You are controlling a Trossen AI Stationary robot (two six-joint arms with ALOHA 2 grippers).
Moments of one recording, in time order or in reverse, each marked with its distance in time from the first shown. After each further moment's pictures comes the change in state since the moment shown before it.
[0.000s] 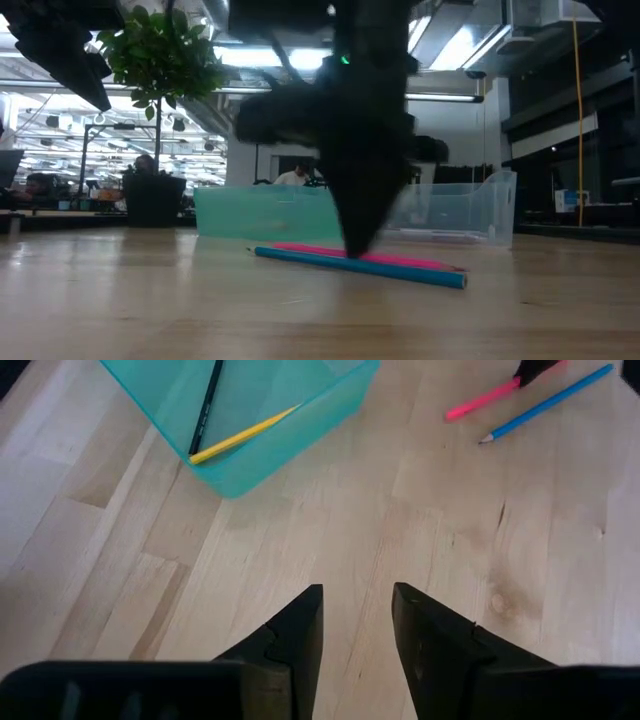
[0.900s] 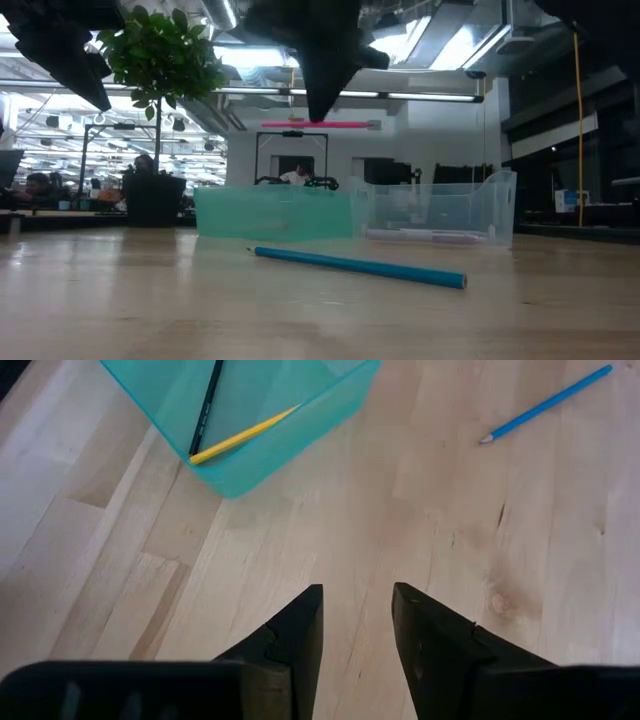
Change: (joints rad) left arm 0.000 0.000 0.000 0.001 0.000 -0.001; right arm -0.174 -0.030 0.447 -0.375 0.220 -0.266
